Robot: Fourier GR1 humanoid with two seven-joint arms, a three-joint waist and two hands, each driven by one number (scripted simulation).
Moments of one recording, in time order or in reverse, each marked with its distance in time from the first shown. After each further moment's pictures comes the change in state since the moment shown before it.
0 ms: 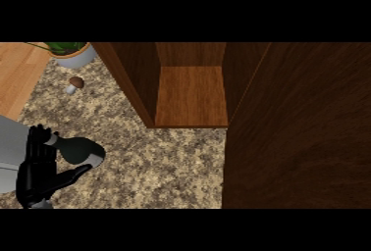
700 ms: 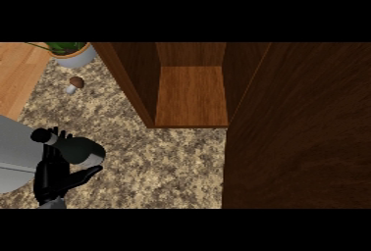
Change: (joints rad) left arm -0.064 0.000 -0.009 0.209 -0.011 -0.040 -0.123; right arm -0.042 -0.004 -0.021 0.003 -0.002 0.001 0.026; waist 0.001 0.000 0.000
